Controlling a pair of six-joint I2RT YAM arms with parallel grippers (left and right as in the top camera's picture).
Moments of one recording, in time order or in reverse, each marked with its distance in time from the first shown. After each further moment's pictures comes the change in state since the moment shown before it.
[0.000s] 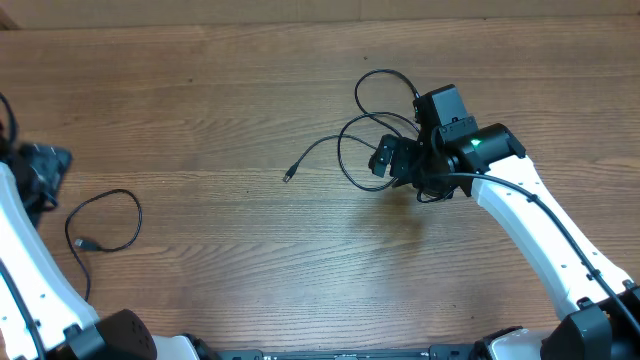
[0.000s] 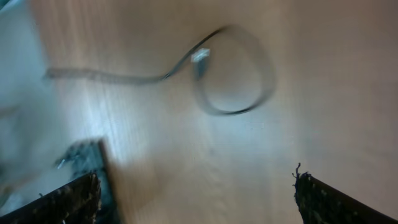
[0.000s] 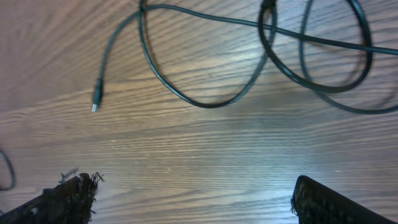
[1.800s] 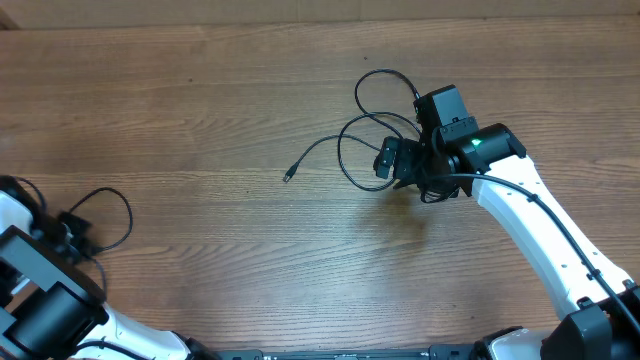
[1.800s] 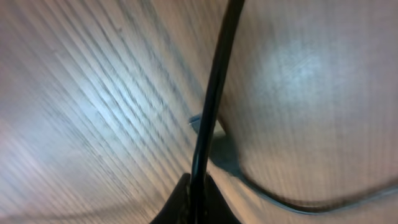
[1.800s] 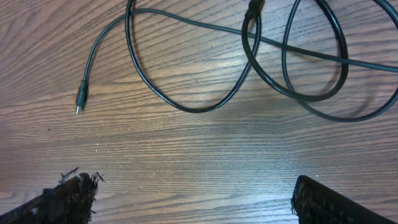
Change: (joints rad) left arm 0.262 0.318 -0.482 0.644 0.170 0.502; right arm 0.000 0.000 0.000 -0.007 0.043 -0.039
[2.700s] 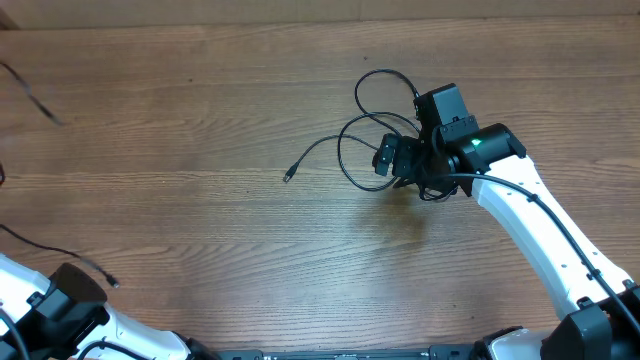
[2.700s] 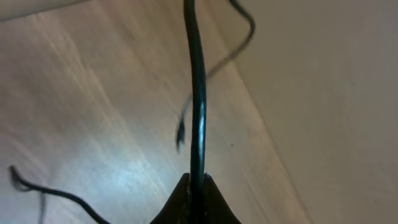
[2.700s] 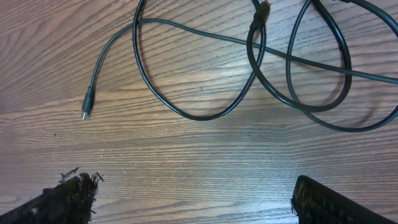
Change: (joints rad) left arm -0.013 -0.003 1.221 -0.486 0.377 -0.104; right arm 0.000 0.000 0.000 0.029 0.000 0.000
